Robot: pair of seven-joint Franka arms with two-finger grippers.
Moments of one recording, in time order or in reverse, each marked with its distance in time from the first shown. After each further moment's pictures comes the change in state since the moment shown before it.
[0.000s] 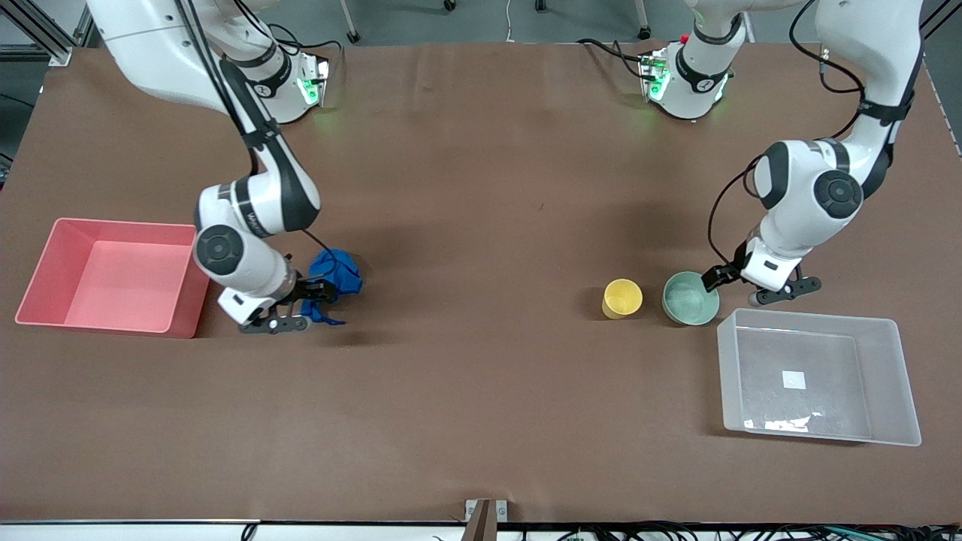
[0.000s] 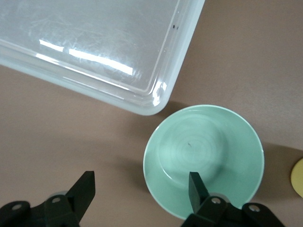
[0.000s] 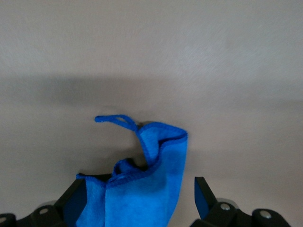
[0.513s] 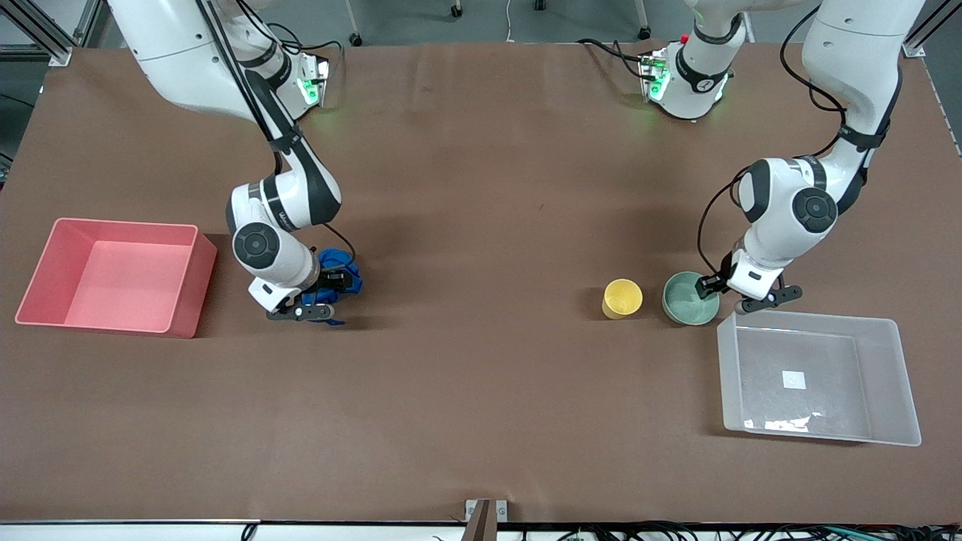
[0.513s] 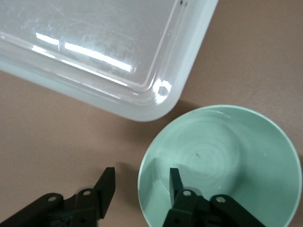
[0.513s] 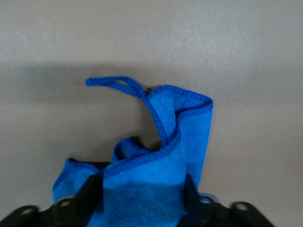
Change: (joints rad) left arm 0.000 0.095 -0.002 0.001 0.000 0.080 -0.018; right arm 0.032 0.024 0.000 -0.072 0.000 0.042 0.048
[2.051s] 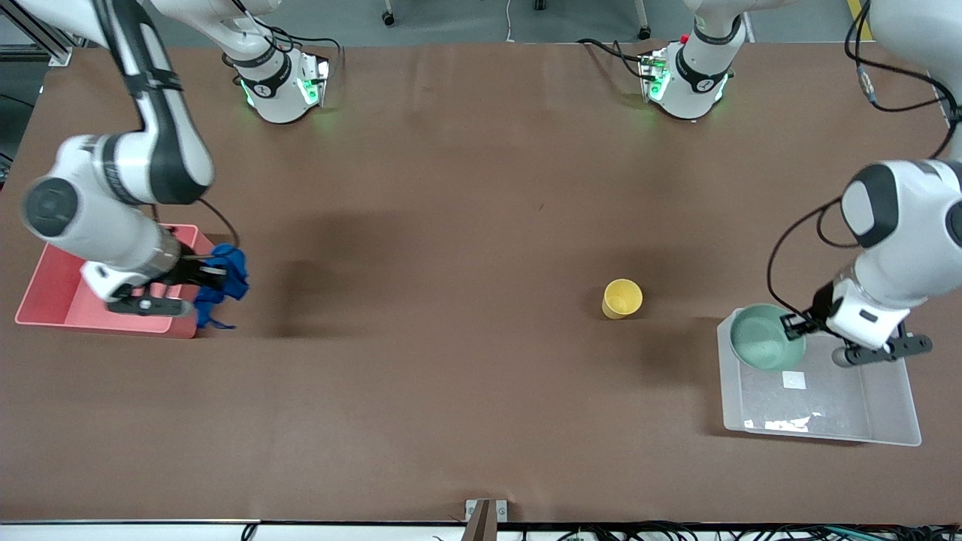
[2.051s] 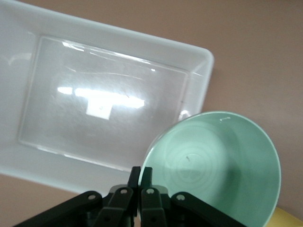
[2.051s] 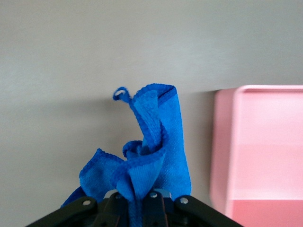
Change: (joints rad) left arm 0.098 0.051 -0.024 0.620 0.066 -0.515 0.168; right arm -0.315 -0.307 -0.028 0.067 -0.032 -0.262 -0.215
